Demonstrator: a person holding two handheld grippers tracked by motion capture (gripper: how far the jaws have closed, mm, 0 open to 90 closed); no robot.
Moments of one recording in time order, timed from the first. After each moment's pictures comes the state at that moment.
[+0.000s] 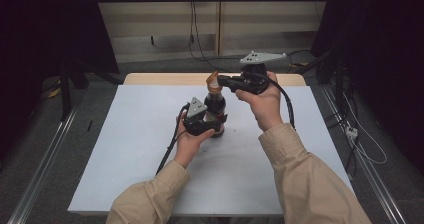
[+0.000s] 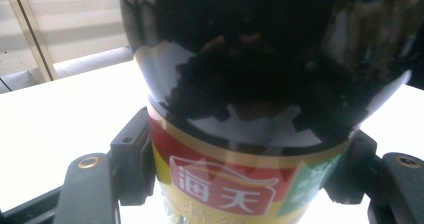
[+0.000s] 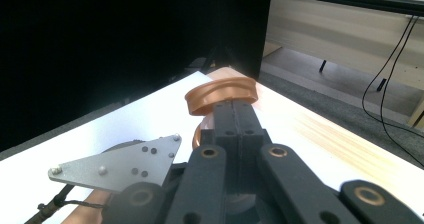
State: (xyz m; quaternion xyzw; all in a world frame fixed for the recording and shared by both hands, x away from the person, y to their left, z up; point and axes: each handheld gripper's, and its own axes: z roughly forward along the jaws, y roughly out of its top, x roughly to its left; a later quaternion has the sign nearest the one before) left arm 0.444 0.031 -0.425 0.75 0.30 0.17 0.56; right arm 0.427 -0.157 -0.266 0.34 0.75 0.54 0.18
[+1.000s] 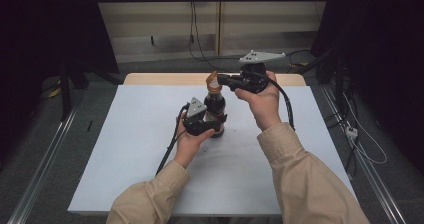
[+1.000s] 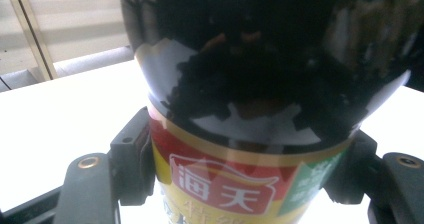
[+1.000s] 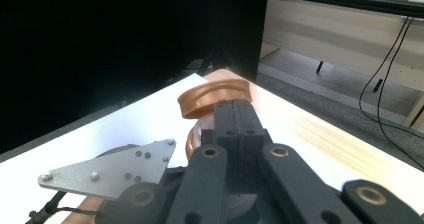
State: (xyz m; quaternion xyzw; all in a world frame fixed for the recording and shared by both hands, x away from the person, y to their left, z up) left arm 0.444 0.032 -0.426 0.75 0.31 0.17 0.56; right arm 0.430 -0.156 -0.266 0.34 0.75 0.54 0.18
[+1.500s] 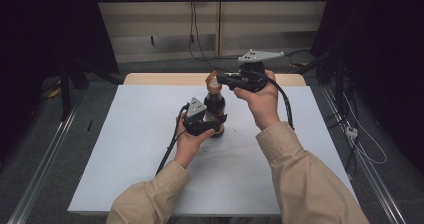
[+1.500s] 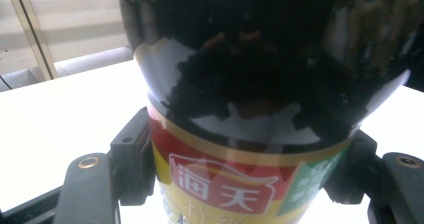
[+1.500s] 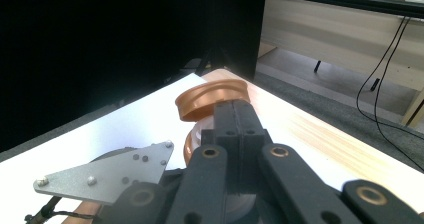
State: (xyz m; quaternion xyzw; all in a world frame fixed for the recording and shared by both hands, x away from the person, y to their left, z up) left arm 0.444 0.032 -0.426 0.75 0.31 0.17 0.56; right arm 0.432 -0.154 -0.265 0.34 0.75 0.53 0.18
